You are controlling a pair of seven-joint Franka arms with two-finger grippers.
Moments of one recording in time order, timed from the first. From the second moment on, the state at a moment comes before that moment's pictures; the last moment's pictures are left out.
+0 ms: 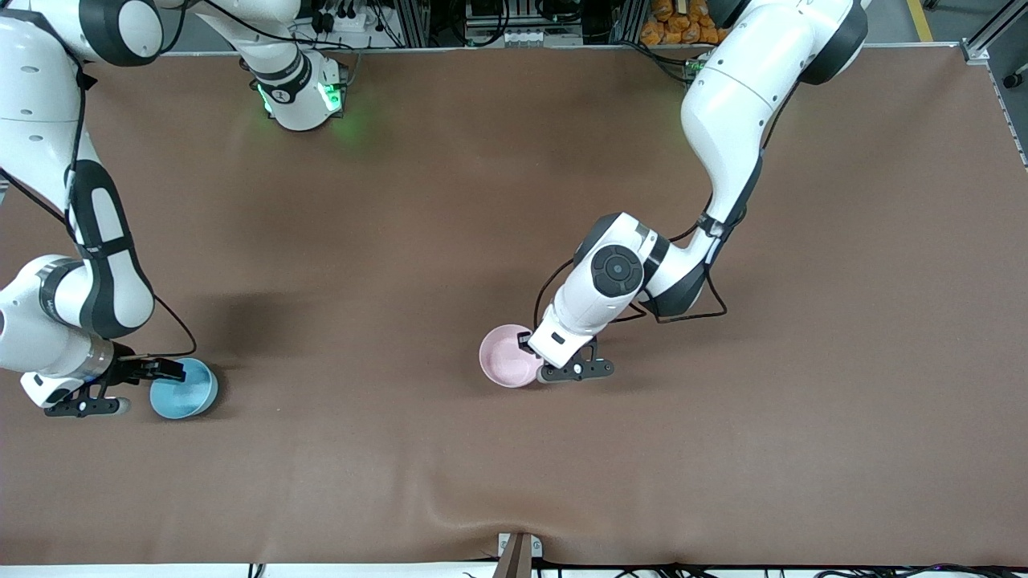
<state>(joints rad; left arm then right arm) -0.45 0.85 -0.23 -1.33 -0.01 2.39 -0.71 -0.25 0.74 -0.03 -1.58 0.08 2.35 -0.35</state>
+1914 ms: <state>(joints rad) -0.42 0.70 -0.19 -1.28 0.02 2.19 -0.71 0.01 0.49 -0.01 -1.54 0.25 1.97 0.02</state>
